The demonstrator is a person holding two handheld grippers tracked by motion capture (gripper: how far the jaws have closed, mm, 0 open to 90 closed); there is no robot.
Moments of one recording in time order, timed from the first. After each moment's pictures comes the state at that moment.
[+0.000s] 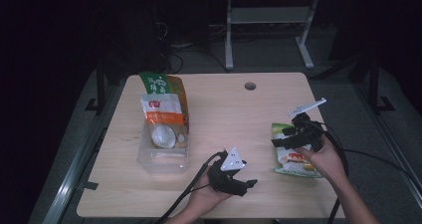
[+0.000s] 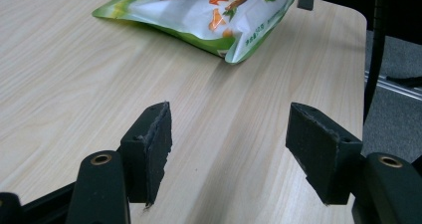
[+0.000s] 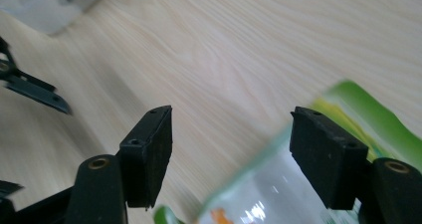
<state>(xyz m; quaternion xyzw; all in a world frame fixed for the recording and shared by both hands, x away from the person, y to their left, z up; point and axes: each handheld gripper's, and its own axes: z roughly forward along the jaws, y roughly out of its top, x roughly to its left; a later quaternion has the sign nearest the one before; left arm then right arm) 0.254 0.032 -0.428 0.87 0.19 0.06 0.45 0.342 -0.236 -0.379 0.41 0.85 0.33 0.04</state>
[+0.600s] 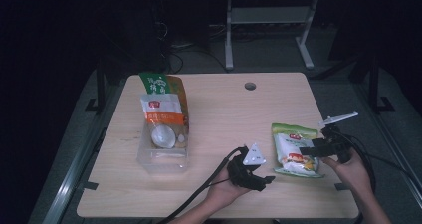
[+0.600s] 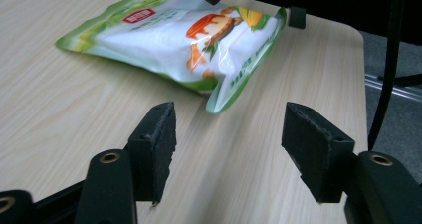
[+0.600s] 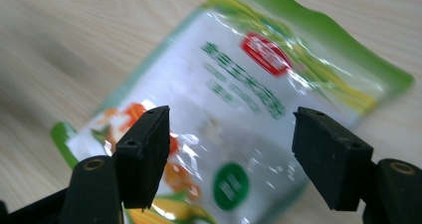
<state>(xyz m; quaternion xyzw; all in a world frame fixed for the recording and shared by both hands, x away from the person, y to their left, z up) 0.269 -0.020 -0.427 0.88 0.17 0.05 0.45 0.324 -0.314 -0.412 0.50 0.81 0.30 0.06</state>
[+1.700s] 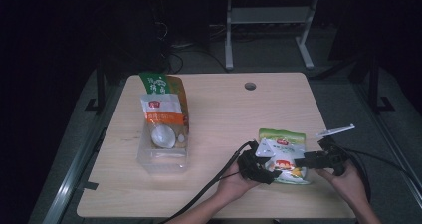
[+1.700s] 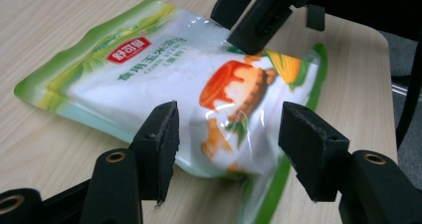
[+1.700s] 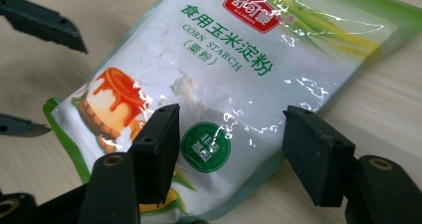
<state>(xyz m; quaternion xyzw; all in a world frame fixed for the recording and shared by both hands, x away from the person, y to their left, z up) 0.285 -0.040 -0.434 0.88 0.19 0.04 0.43 0.303 -0.303 -0.437 0.50 0.80 0.33 -0.01</state>
